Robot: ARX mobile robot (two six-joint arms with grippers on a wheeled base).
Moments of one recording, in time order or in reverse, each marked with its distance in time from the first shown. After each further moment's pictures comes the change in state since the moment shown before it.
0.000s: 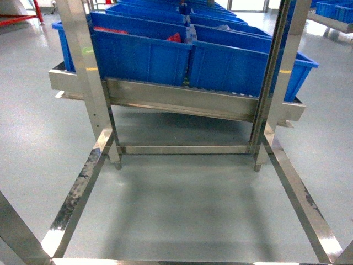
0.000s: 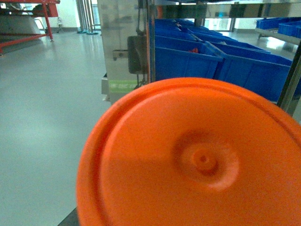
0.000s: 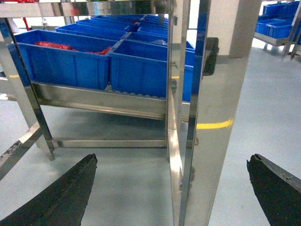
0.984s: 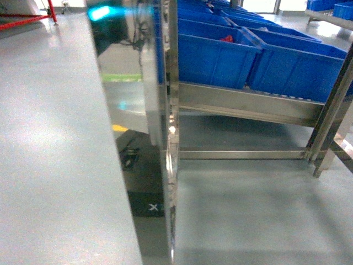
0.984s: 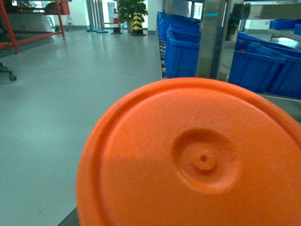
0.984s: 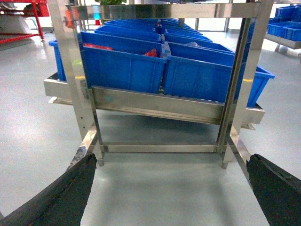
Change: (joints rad) left arm -0.001 0.000 0.000 -0.002 -0.001 0.000; right arm 0.000 0.000 0.000 0.004 -0.002 0.000
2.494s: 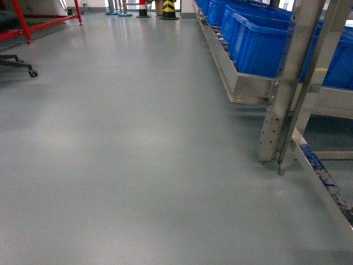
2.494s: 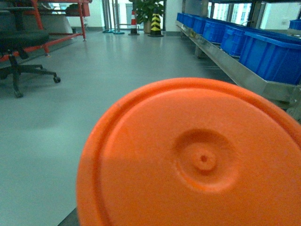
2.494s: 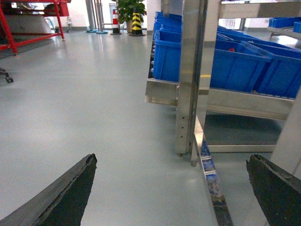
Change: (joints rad) left arm 0.000 0.000 0.000 0.002 0.000 0.000; right arm 0.000 0.000 0.000 -0.003 0.000 0.000
